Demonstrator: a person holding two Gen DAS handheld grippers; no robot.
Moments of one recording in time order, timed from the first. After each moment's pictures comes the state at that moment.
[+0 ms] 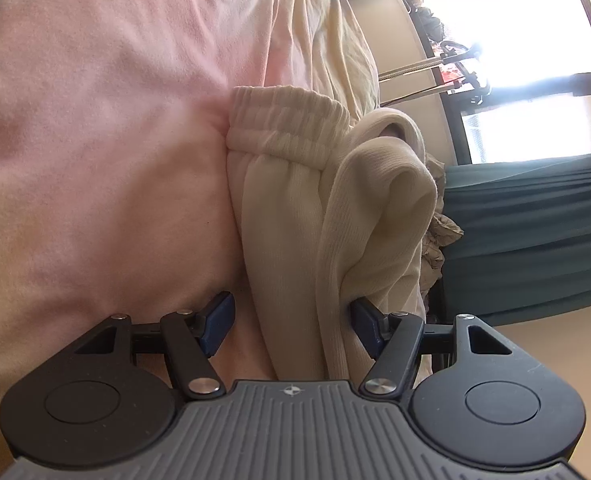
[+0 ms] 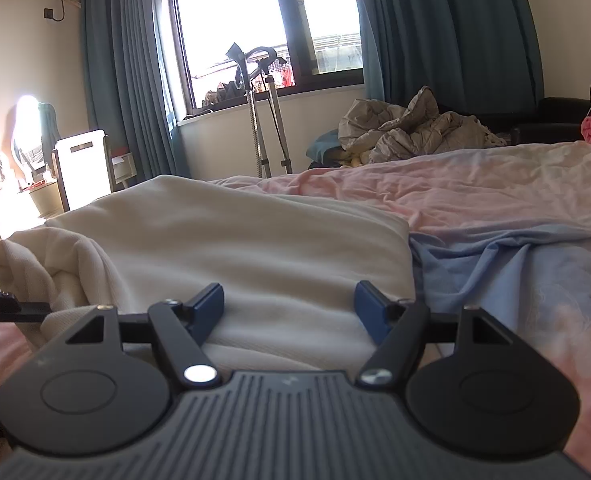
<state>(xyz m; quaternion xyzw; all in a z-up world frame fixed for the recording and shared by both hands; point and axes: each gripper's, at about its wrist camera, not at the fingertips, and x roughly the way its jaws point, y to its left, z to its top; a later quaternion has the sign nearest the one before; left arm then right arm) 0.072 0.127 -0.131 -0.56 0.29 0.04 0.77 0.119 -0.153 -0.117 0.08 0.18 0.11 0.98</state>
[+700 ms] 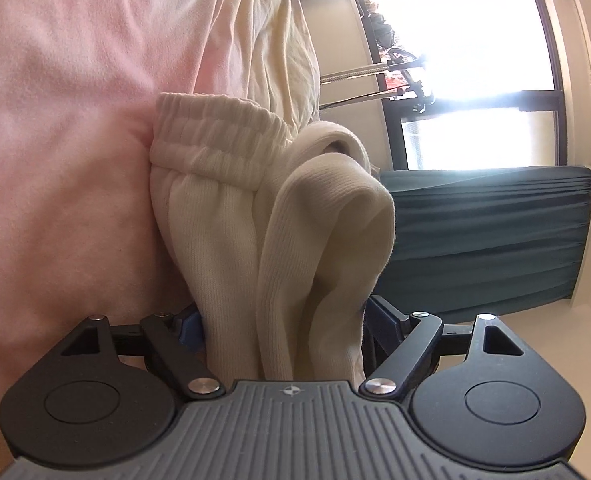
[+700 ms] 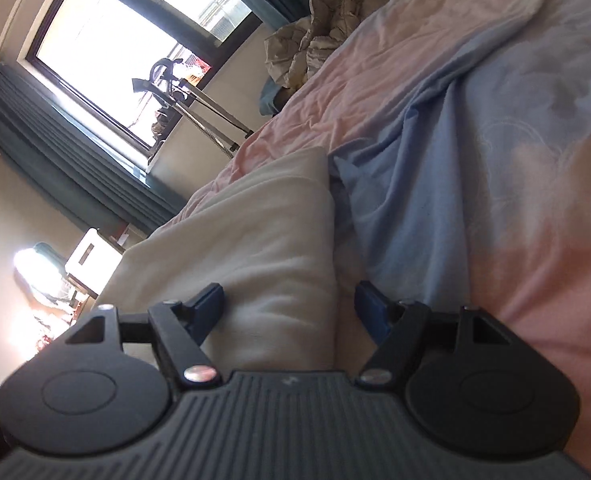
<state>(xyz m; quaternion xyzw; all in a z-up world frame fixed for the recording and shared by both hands) 0.094 0.133 -0.136 -0.61 0.24 -0.05 0.76 0.148 -0.253 -0.146 0.41 0.27 0.11 0.87</state>
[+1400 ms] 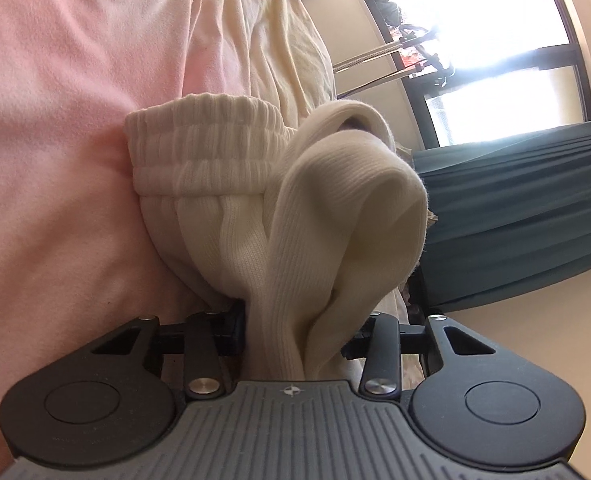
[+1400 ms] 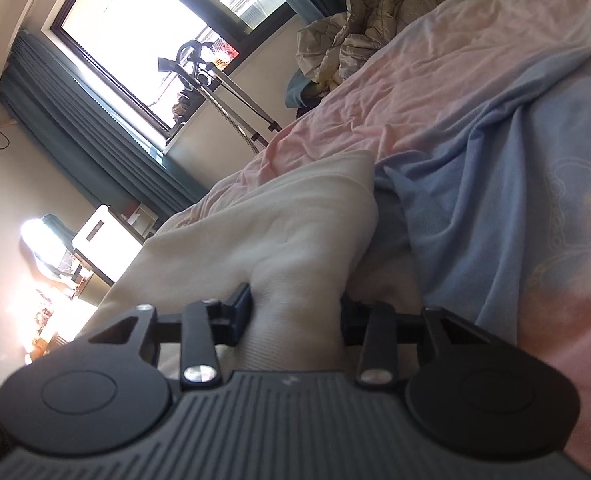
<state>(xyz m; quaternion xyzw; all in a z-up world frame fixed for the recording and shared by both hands) 0.111 0.128 -0.129 -0.53 0.27 -0.02 0.80 0.164 -0.228 -0.118 0.35 0.26 0.13 0.89</state>
